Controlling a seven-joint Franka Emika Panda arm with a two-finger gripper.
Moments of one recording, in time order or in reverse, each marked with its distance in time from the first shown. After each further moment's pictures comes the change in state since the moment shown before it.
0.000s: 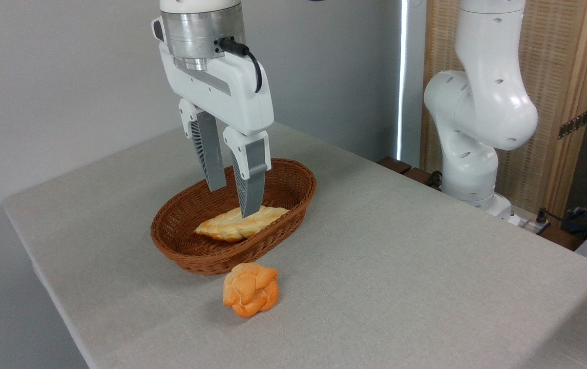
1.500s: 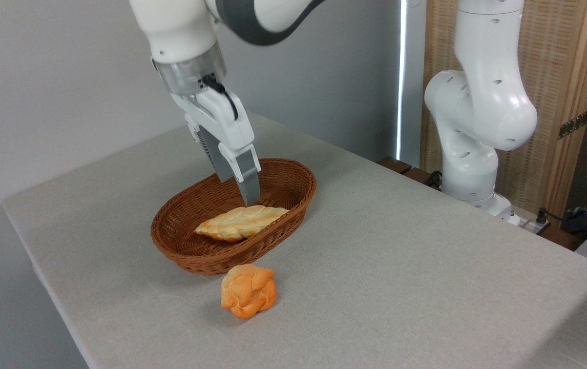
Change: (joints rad) arm -0.021 0.020 -0.162 -0.125 -0.076 -0.067 -0.110
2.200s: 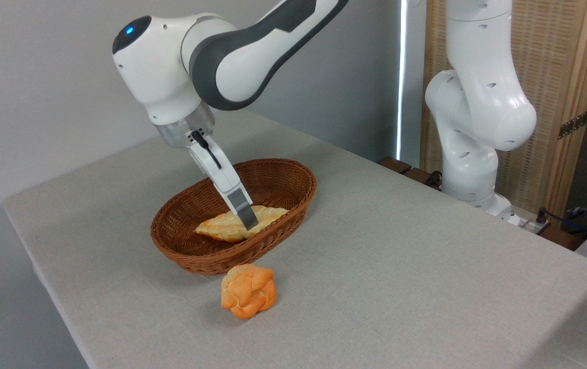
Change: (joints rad) arm -0.023 0.133 -0.078 -0.057 -0.005 0.077 -0.004
